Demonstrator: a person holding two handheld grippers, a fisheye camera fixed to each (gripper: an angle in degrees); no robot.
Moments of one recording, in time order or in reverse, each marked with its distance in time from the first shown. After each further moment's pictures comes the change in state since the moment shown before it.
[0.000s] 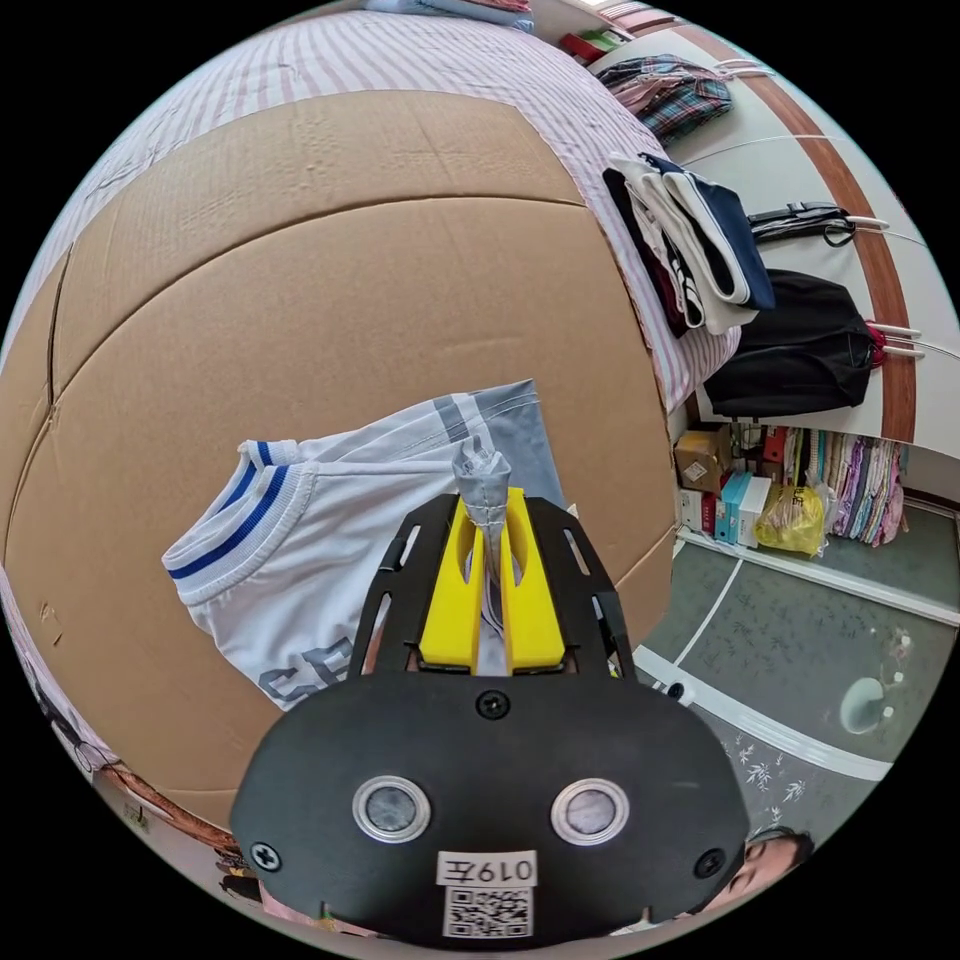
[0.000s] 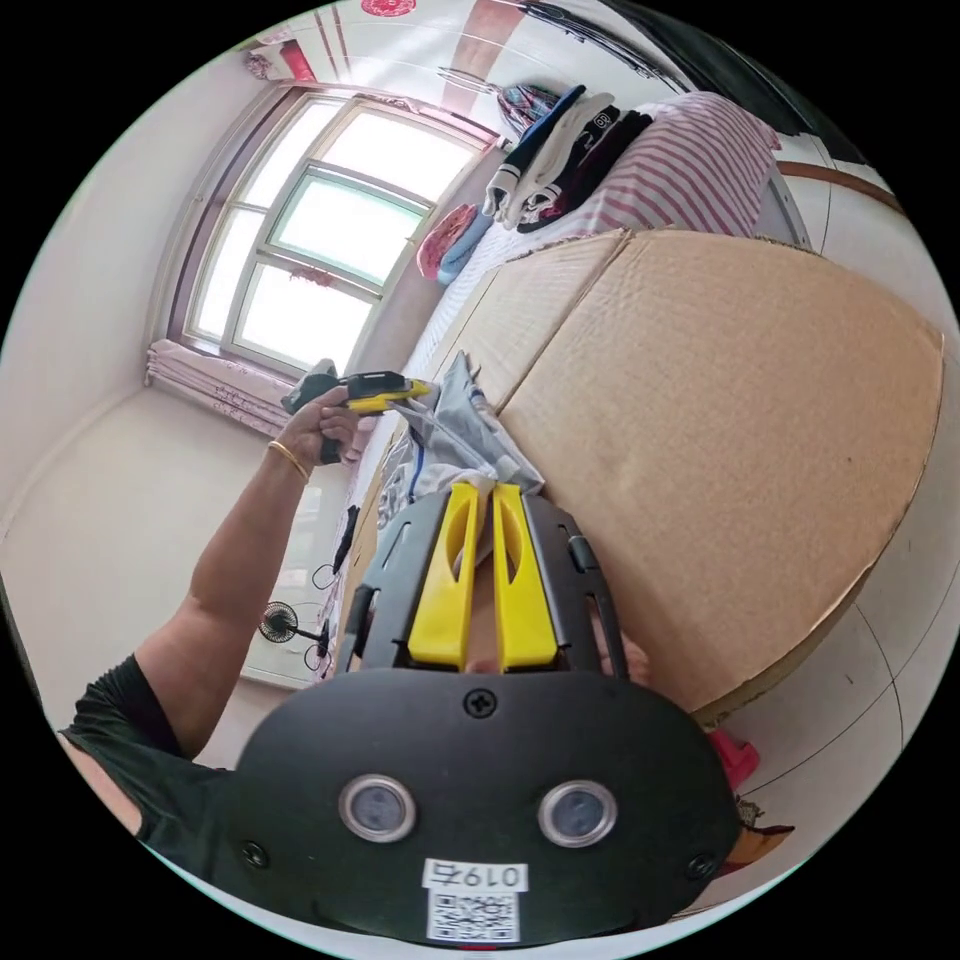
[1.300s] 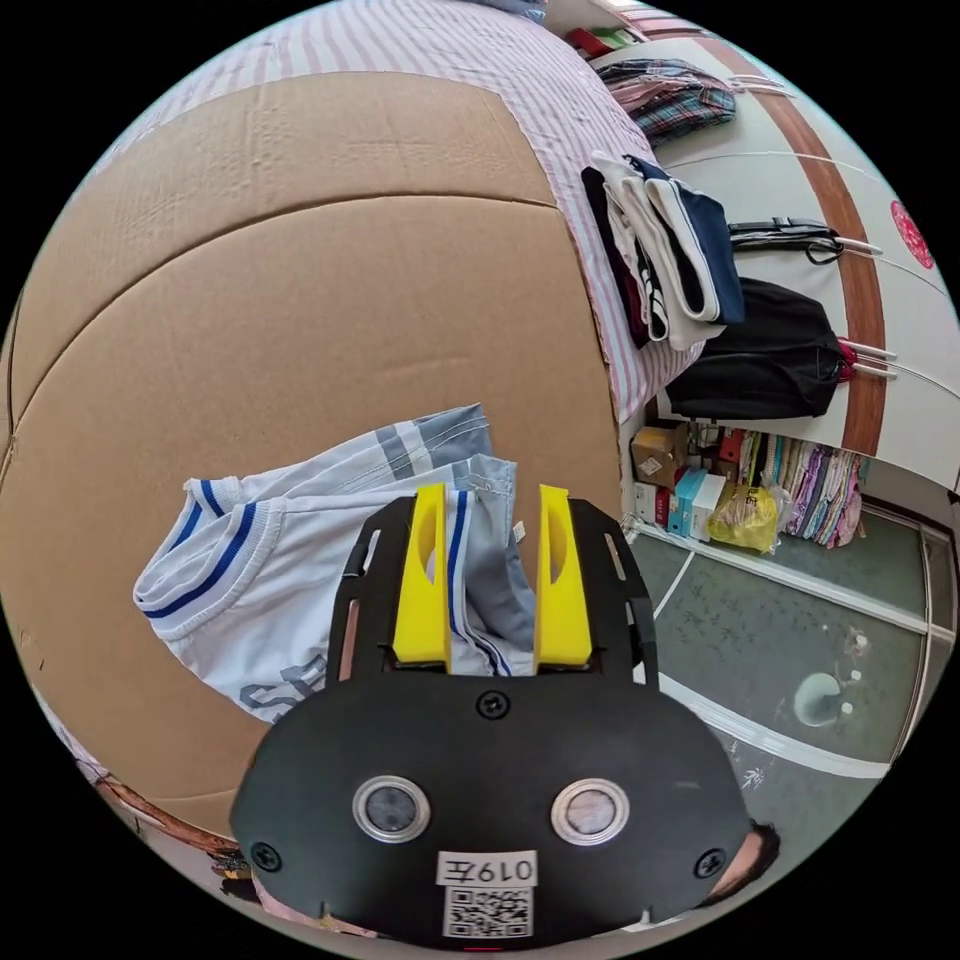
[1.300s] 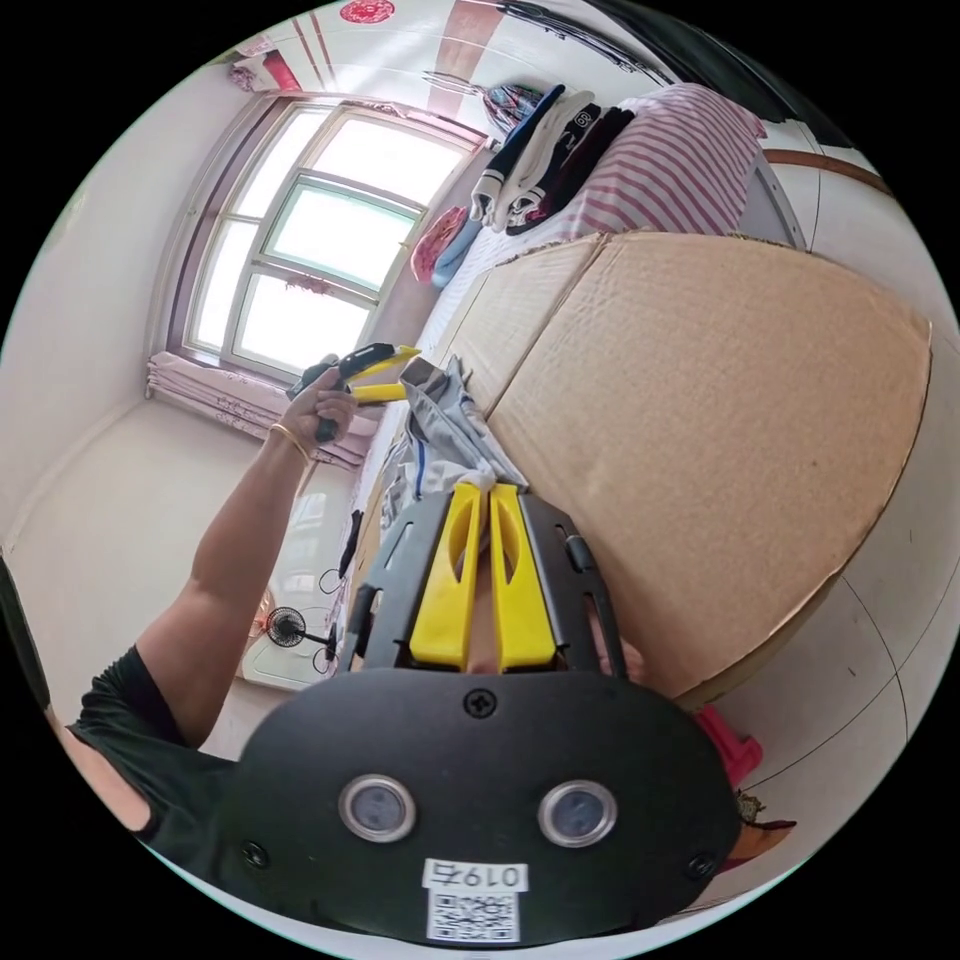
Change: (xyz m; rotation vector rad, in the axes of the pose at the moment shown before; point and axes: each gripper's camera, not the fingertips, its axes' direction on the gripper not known) left arm 0.022 -0.042 0.012 -0.058 0.142 -0.016; right arm -0.042 -0.113 -0.042 -0.007 -0.015 0.041
